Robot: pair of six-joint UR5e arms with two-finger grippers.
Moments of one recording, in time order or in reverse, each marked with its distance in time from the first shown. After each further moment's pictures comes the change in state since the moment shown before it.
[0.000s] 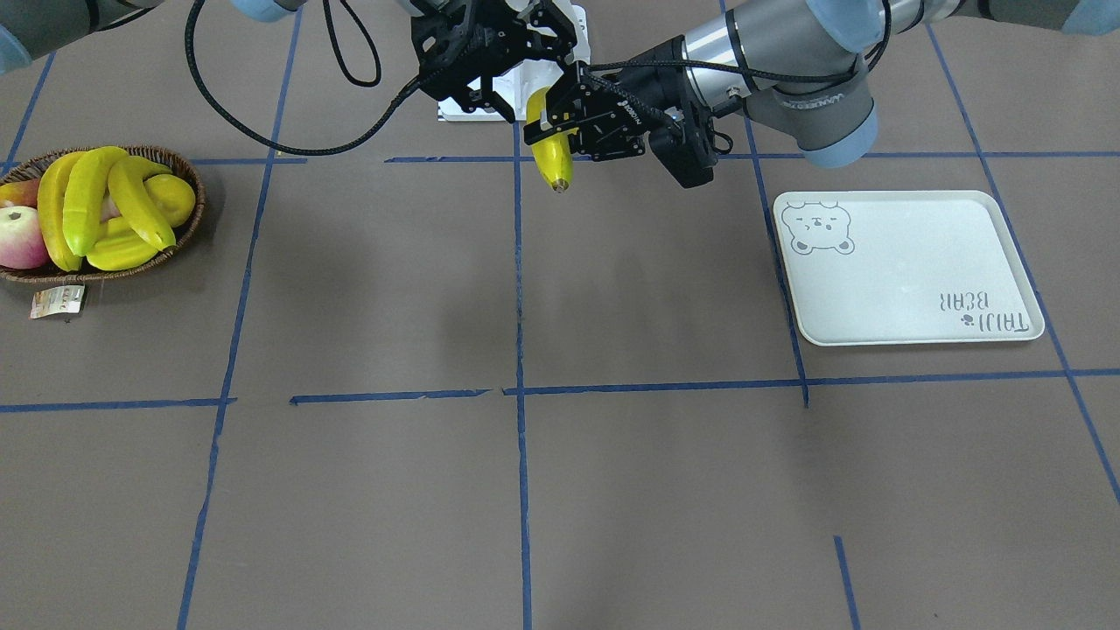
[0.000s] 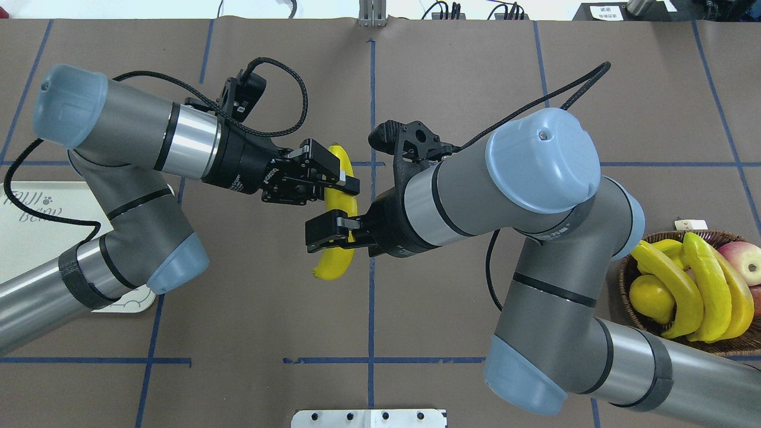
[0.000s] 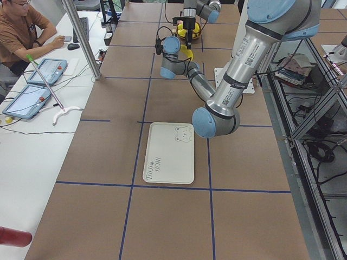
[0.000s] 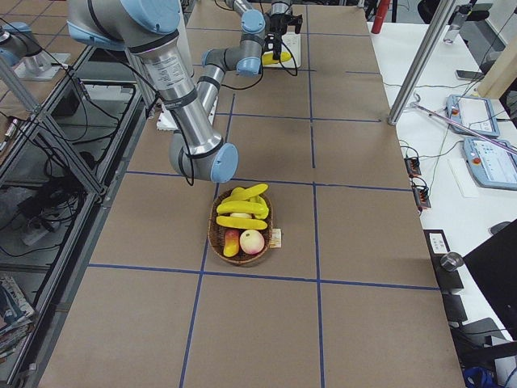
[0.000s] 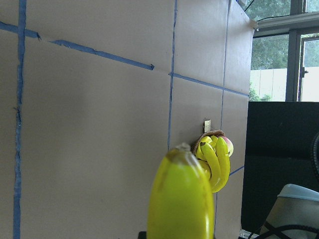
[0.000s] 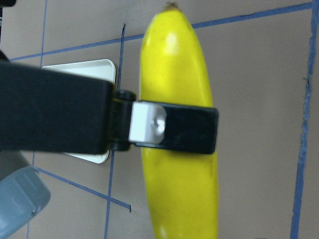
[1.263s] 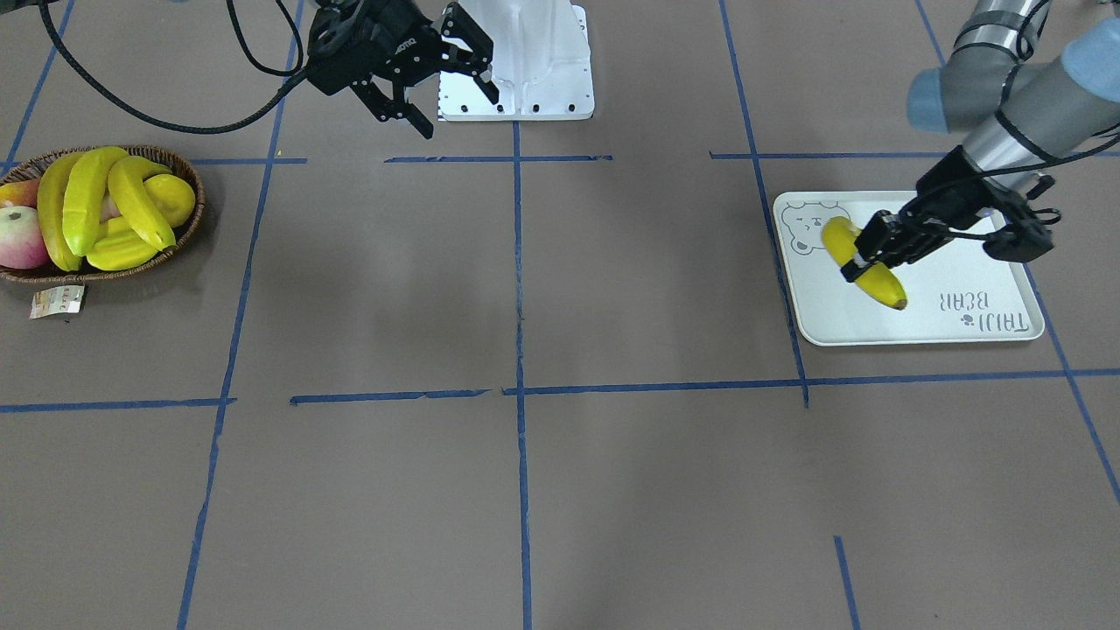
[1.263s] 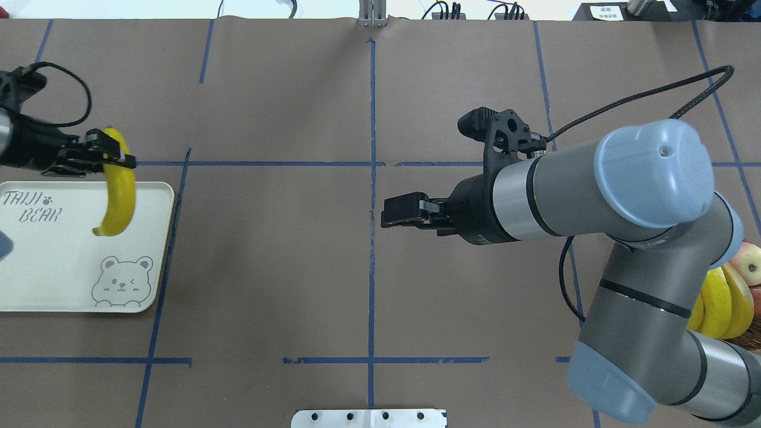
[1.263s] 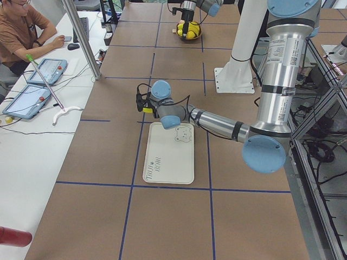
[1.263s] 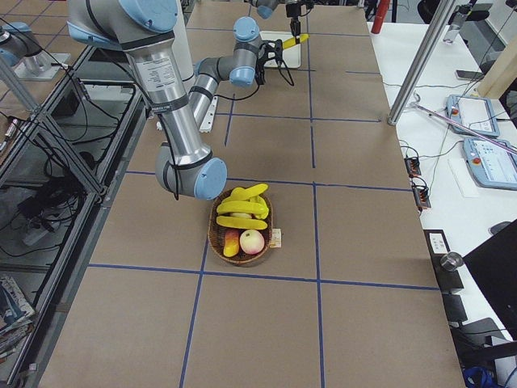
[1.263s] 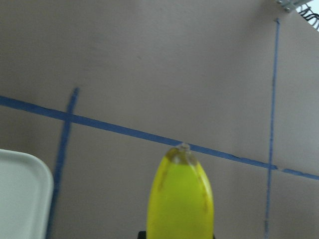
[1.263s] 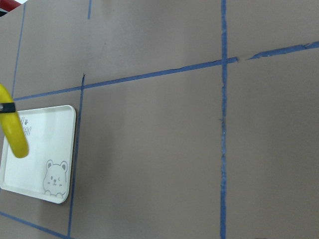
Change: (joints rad) left arm -0.339 0.523 -0.010 0.268 -0.004 0.510; right arm 0.057 -0.212 0.151 -0.008 -0.109 0.011
